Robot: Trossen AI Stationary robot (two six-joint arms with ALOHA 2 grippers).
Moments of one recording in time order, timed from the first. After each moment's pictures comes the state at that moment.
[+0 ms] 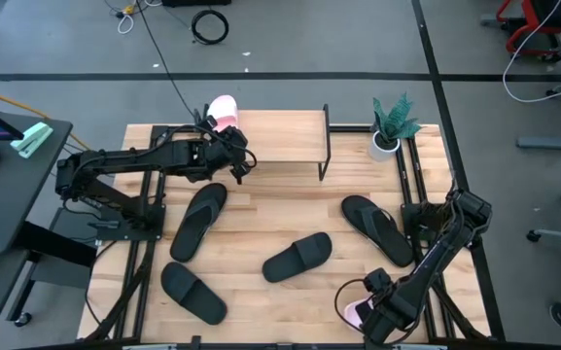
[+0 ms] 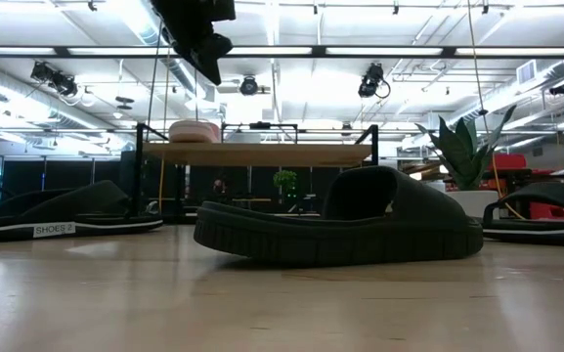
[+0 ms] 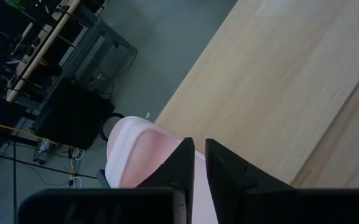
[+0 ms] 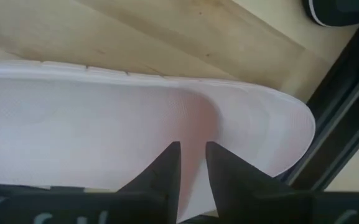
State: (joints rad) left arm 0.16 1.38 1.25 -0.68 -0.85 0.00; right arm 0.91 1.84 1.32 -1.21 -0.18 2.05
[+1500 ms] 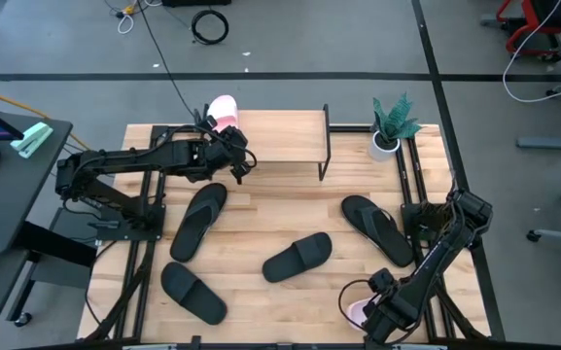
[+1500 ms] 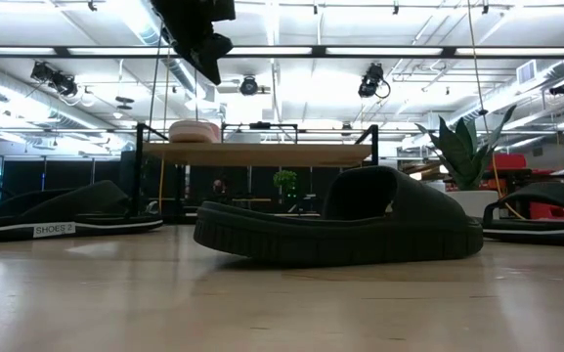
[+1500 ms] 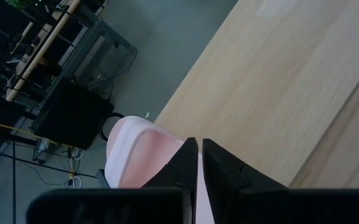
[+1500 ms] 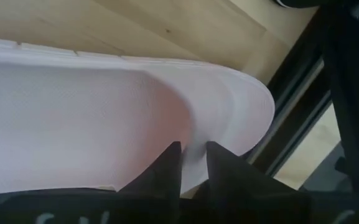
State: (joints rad) left arm 0.16 1.38 1.25 -0.68 -0.85 0.00; right arm 0.92 1.84 1.33 -1.29 -0.30 2.00
